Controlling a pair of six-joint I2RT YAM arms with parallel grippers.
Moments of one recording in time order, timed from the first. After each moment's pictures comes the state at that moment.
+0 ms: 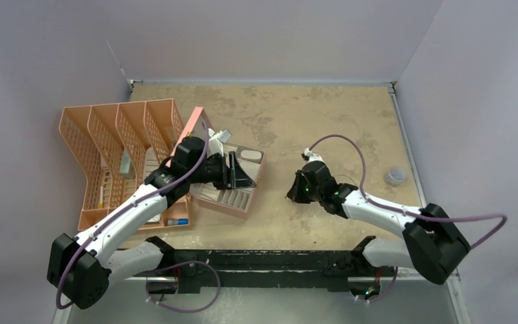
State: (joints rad) left arm -0.56 1.06 0.77 -0.25 0.57 -0.71; right arm 0.69 1.28 0.54 -0.10 0.00 0.71
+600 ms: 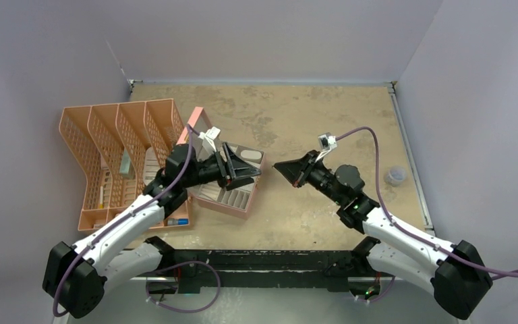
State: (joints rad) left arm -0.57 1.00 0.67 0.06 0.59 -1.17; right arm 0.69 0.92 0.44 0.45 -0.16 0.71
